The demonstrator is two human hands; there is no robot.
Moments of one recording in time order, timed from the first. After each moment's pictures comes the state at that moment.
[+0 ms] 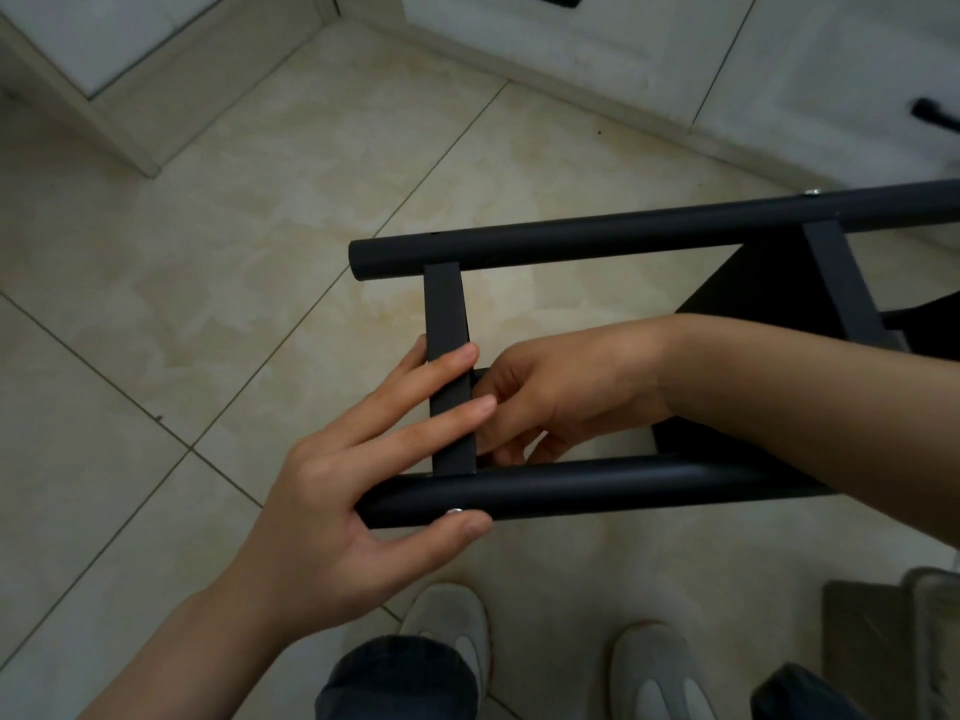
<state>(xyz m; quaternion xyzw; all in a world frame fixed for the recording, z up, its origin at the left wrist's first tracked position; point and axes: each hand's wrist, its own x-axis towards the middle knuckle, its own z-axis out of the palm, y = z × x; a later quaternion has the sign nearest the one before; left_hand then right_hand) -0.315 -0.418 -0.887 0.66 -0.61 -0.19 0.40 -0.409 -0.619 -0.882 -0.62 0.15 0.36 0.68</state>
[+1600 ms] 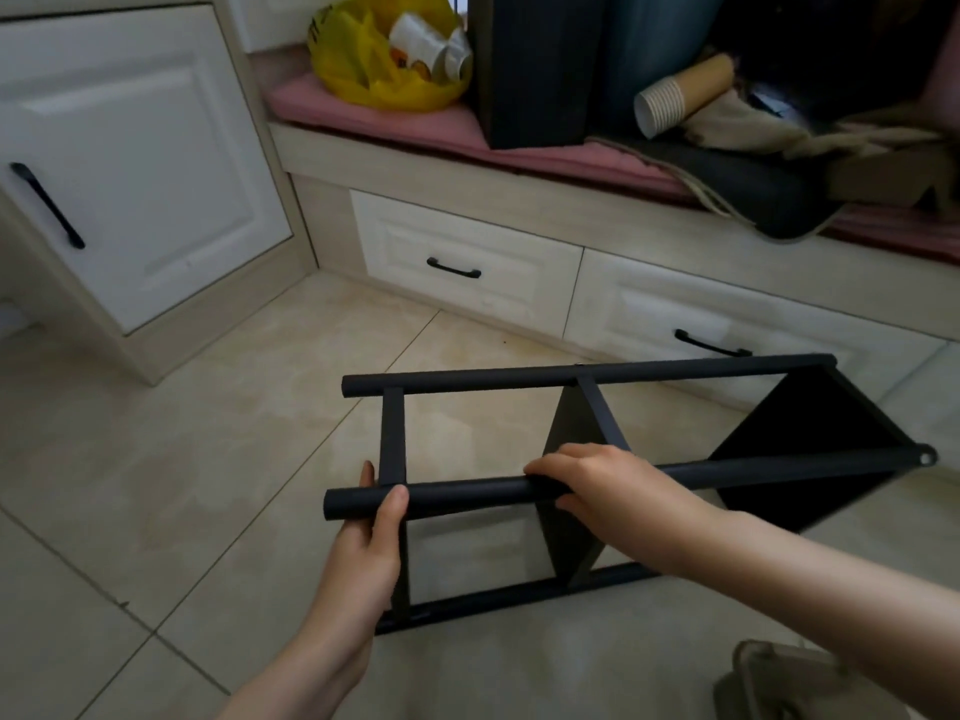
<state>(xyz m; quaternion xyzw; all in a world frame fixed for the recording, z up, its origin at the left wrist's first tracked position) -0.343 -0.461 -0.874 0.70 -0.16 -0.38 0.58 -0.529 -0.620 -0.792 -0.96 0.24 0.02 0.14</state>
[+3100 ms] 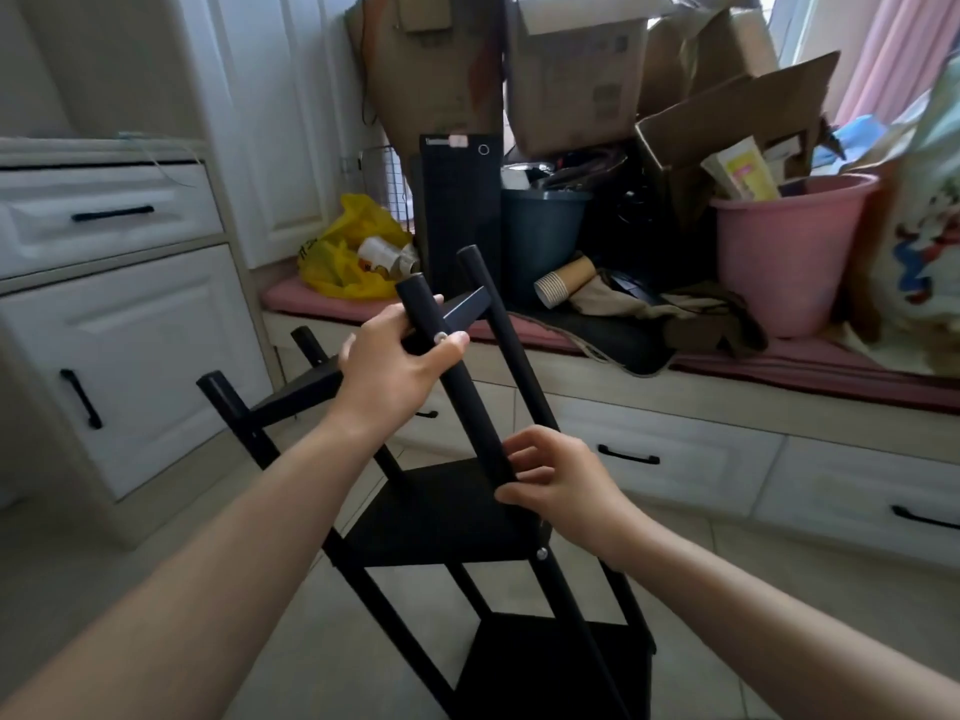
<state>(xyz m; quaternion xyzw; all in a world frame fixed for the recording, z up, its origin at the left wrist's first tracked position) -0.374 -0.538 -0.564 0.65 -0.55 -0.08 0.52 -0.557 -0.587 -0.646 -0.75 0.37 -0.28 0.47</state>
